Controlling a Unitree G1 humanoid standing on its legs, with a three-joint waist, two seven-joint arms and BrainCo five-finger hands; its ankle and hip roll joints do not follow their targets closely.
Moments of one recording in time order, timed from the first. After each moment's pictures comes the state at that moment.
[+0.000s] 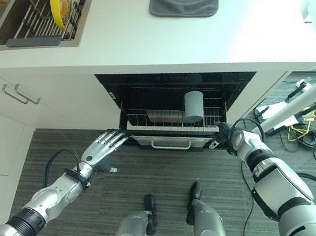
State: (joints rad) left arm -0.39 0.80 -0.75 0.36 0.84 -0.16 0.42; right arm -0.75 -0.54 0.52 1.17 -0.42 0.03 0.16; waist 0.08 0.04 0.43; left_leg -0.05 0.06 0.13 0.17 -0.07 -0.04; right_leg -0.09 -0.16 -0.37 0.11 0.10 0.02
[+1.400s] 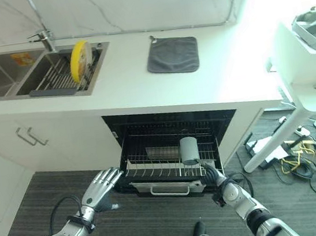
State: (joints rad) left arm -0.01 0.60 -0.52 0.51 0.96 -0.15 0.63; right arm -0.10 -0.42 0.36 0.41 0.22 -0.31 0.05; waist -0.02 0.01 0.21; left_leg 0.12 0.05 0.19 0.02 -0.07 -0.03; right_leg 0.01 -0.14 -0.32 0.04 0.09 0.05
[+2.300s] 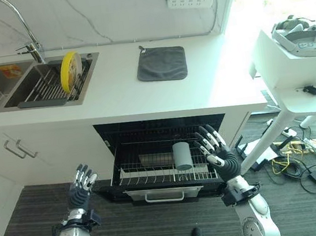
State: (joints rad) left arm 0.18 0.31 -0.09 0.20 -0.53 -0.36 0.01; right arm 0.18 -0.32 0.07 0.03 0.79 -0.28 0.47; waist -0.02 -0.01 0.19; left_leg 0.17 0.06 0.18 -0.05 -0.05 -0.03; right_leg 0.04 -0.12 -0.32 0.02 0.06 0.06
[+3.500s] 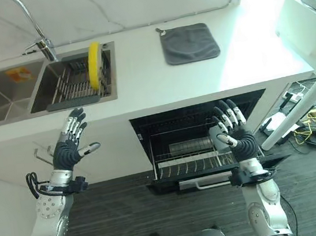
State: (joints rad) left arm 0.02 0.47 -0.05 -0.01 -0.21 -0.46 -0.03; right arm 0.10 -0.32 -0.03 -0.06 0.70 -0.35 0.30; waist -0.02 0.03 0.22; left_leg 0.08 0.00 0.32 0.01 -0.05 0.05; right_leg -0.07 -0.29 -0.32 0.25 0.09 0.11
